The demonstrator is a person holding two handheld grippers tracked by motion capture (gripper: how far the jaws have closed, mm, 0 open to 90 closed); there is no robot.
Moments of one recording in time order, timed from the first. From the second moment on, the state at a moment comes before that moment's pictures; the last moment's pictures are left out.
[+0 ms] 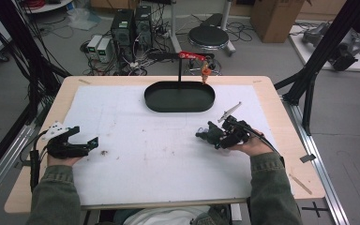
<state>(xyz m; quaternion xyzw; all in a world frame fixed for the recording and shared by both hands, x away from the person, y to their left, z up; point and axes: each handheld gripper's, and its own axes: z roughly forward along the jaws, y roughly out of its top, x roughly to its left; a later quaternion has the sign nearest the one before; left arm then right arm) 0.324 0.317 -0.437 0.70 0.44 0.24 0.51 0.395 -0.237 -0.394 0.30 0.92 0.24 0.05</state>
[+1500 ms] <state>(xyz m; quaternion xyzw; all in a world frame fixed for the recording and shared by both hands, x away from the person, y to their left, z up) 0.325 0.318 -0.436 0.70 0.44 0.25 0.51 0.450 -0.233 -0.323 0.37 0.86 0.36 0.06</state>
